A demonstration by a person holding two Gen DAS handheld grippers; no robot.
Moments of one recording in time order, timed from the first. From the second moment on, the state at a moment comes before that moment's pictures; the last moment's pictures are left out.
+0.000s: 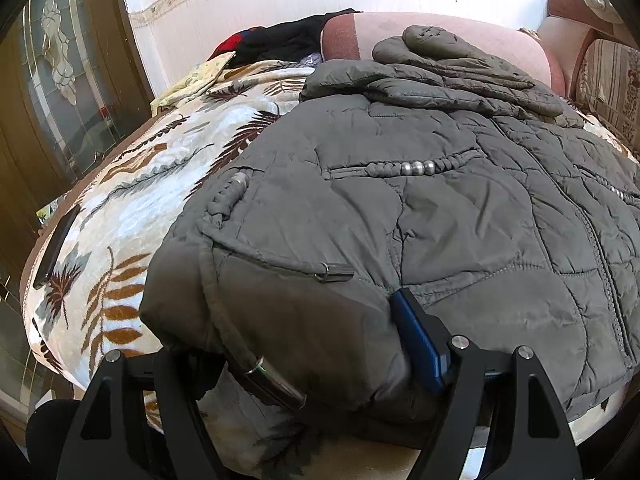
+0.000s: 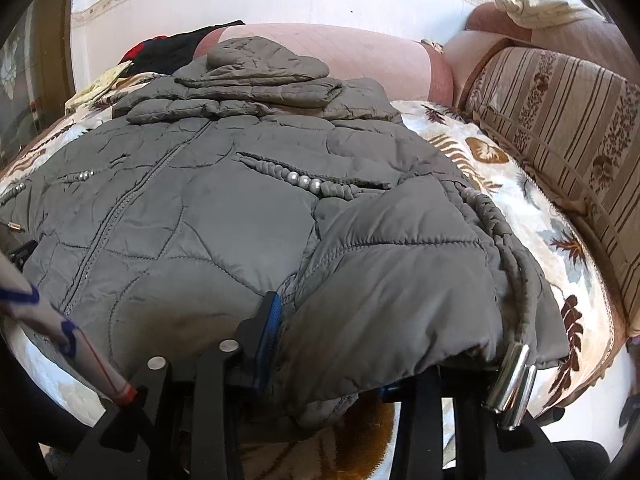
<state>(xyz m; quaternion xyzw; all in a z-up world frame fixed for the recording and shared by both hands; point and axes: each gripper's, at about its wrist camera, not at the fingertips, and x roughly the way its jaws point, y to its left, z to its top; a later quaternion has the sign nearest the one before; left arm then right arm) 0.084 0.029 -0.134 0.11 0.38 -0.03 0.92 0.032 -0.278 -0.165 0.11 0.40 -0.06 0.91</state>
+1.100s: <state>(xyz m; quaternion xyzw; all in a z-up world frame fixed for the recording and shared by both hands) 0.079 0.022 -0.132 0.13 0.36 -0.04 0.92 0.032 -0.261 -0.160 0.06 0.39 -0.08 0.92</state>
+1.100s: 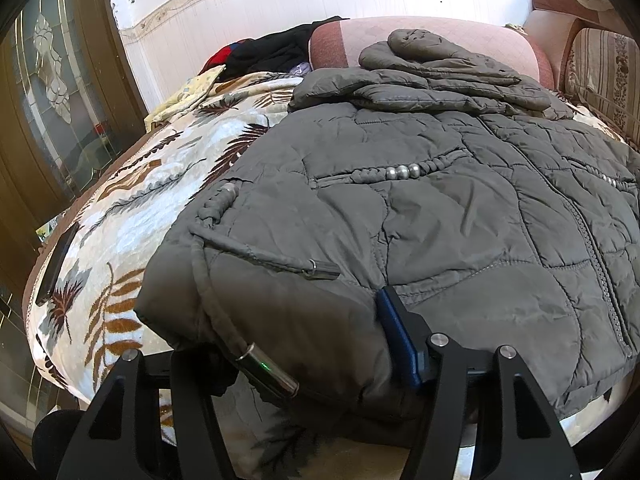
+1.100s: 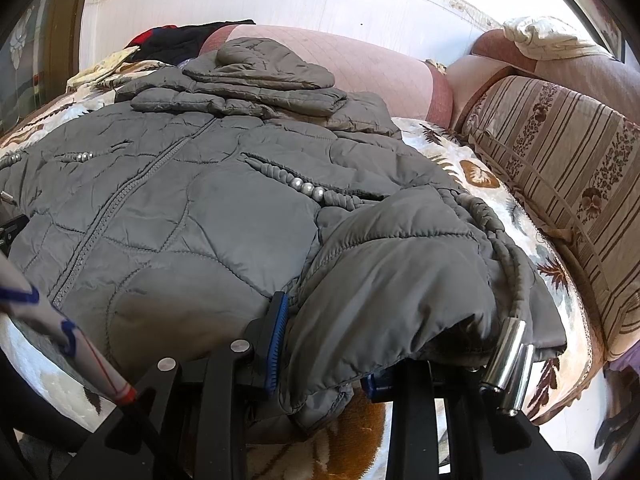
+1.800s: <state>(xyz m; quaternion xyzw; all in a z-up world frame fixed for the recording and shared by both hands) 0.075 0.019 -0.127 0.13 0.35 -0.05 0.93 0.030 -0.261 -0.157 0.06 0.38 -0.08 0.92</state>
